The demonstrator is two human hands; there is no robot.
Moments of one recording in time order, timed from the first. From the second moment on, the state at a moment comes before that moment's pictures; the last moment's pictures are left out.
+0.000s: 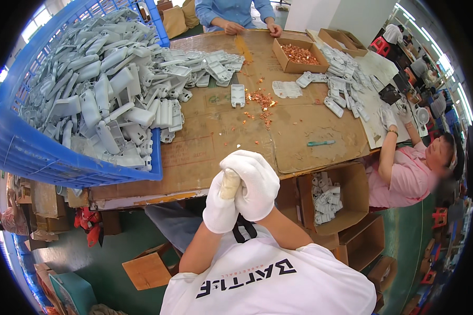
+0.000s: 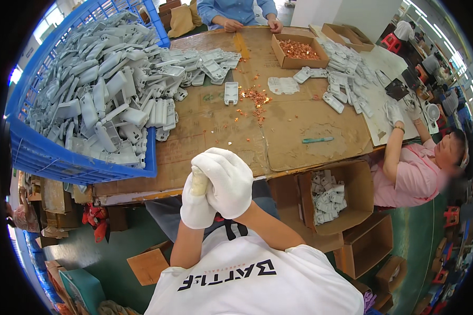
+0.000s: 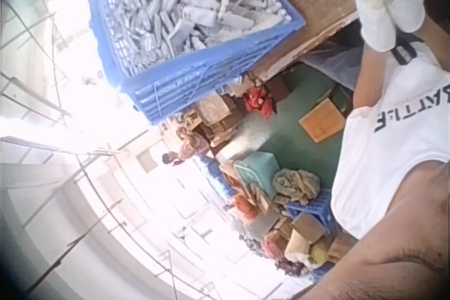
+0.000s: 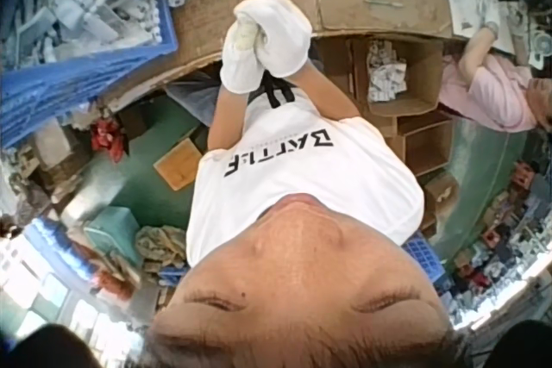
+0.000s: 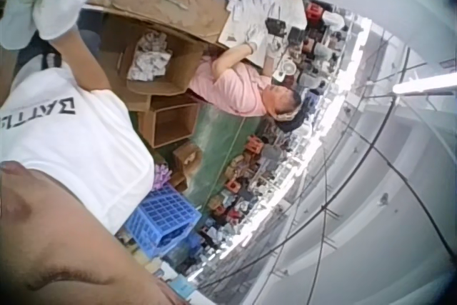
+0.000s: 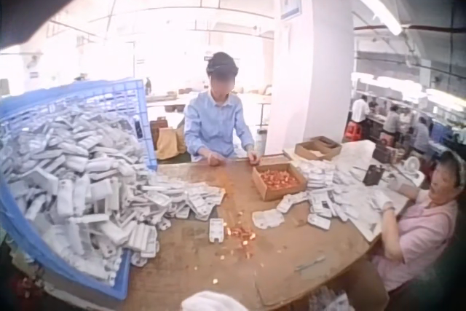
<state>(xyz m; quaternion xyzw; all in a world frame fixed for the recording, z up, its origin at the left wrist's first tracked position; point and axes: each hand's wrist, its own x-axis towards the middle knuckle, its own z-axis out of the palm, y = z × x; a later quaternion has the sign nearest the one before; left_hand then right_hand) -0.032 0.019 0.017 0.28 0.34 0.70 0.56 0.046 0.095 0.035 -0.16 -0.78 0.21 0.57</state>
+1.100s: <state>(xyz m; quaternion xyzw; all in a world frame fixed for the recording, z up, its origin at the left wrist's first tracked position) -0.041 0.040 0.057 0.21 0.24 0.75 0.58 0.050 0.097 0.028 -0.23 -0.75 0.21 0.58</state>
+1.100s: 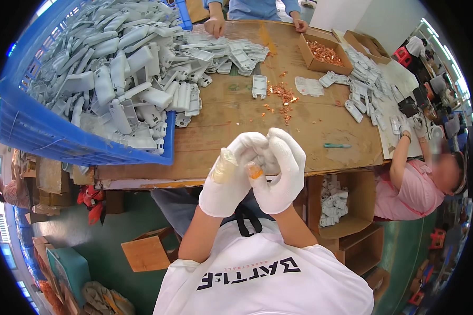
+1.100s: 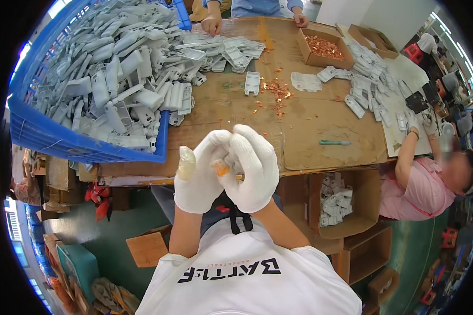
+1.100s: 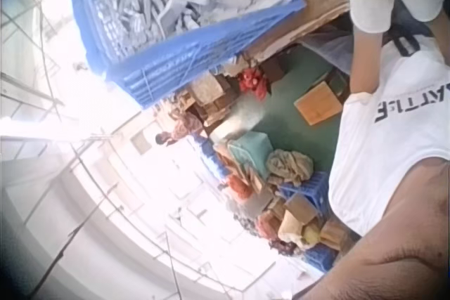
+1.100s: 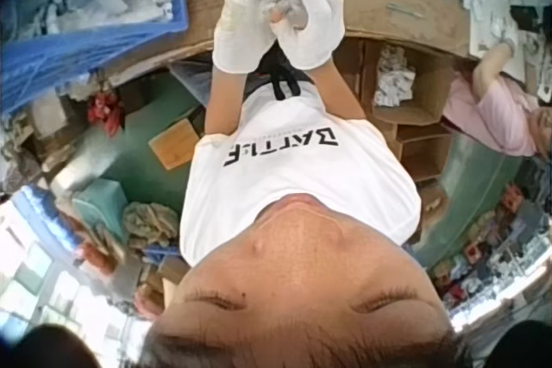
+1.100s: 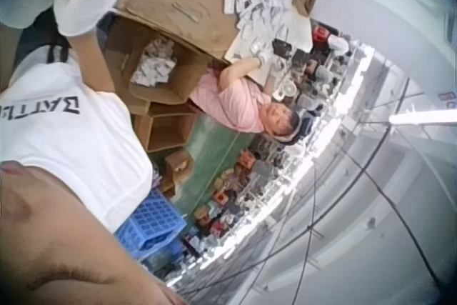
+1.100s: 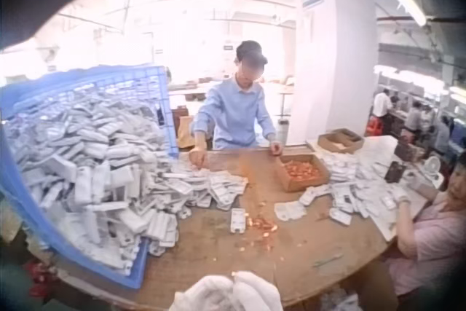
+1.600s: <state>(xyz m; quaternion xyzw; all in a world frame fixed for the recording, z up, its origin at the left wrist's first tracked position) -0.045 0.041 0.062 0.22 0.19 0.70 0.65 0.049 0.087 0.018 -0.19 -0.76 0.32 0.54</state>
